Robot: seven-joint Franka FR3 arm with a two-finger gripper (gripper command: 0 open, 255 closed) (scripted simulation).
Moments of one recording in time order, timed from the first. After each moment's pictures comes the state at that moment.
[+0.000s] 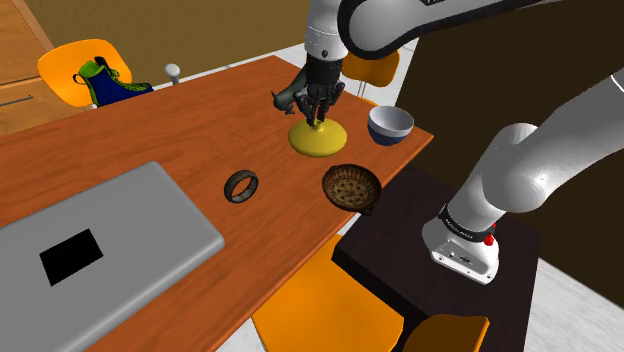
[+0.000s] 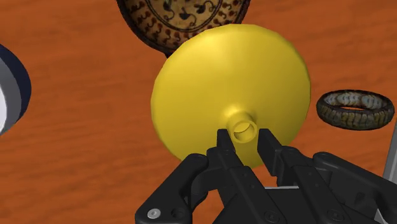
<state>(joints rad) 0.09 -0.35 0.27 -2.31 0.05 2.03 0.56</state>
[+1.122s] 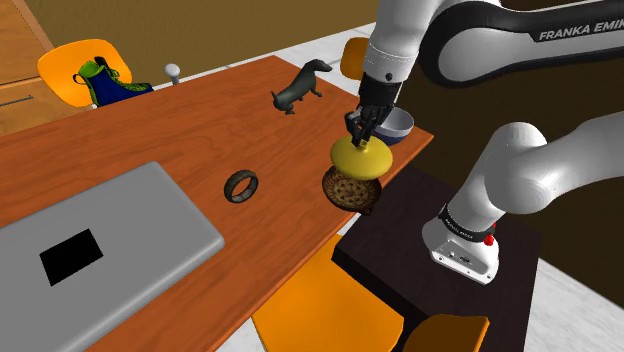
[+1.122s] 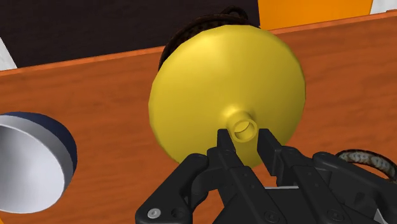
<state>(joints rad) 0.18 -0.77 0.25 -2.64 0.13 1.94 0.54</state>
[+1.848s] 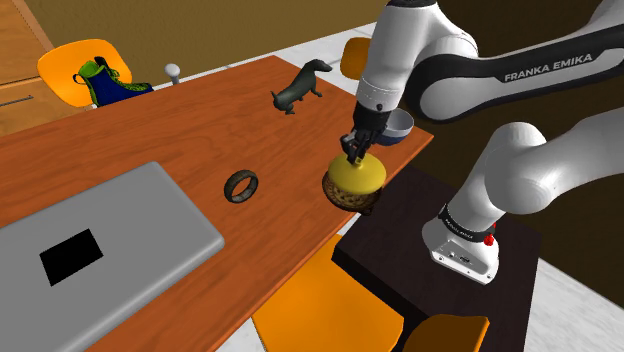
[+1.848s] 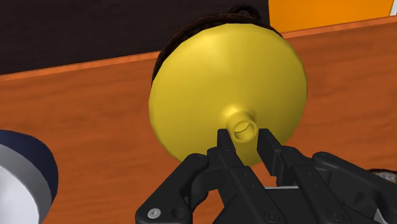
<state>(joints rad) 0.18 -0.72 0.28 -2.76 0.15 2.11 0.55</state>
